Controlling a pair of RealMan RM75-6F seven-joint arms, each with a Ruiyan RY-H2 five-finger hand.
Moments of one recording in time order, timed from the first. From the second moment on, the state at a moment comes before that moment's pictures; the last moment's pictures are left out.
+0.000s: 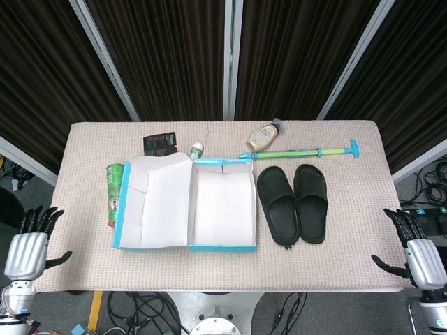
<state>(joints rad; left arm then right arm) -0.06 -1.25 -0.03 -1.60 1.45 1.49 0.16 0.07 -1.15 -0.01 -1.41 -1.63 1.56 0.46</state>
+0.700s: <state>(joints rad) -0.06 -1.25 -0.03 -1.55 1.46 1.48 0.11 0.19 -1.06 0.05 -1.66 -1.56 1.35 0.20</state>
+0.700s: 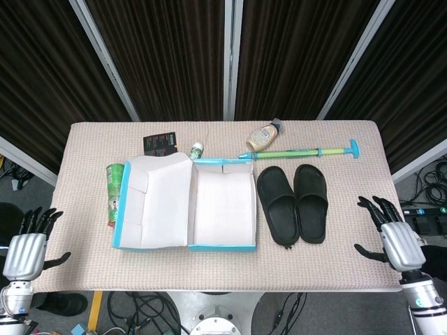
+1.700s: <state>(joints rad) -0.06 -1.26 -0.03 -1.50 1.43 1.45 0.06 1.08 -1.51 0.16 -1.47 -0.18 0.87 -0.93</state>
